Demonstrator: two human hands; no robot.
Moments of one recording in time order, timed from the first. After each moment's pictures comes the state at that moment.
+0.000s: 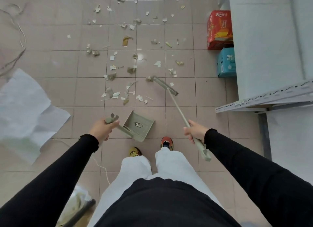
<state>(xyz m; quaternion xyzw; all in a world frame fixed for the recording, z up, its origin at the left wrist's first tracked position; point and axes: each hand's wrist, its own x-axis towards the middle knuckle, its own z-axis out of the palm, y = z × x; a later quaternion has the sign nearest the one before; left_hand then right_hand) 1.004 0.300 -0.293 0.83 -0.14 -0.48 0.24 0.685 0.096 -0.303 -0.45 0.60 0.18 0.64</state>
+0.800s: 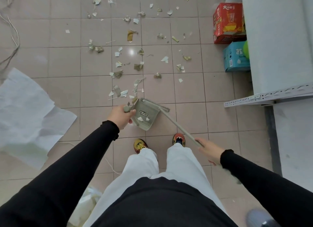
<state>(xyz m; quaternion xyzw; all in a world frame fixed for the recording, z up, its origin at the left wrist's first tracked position) 1.109 0.287 -0.306 0.81 -0.21 -0.50 0.22 0.750 0.203 -0.280 -0.55 0.57 0.33 0.52</state>
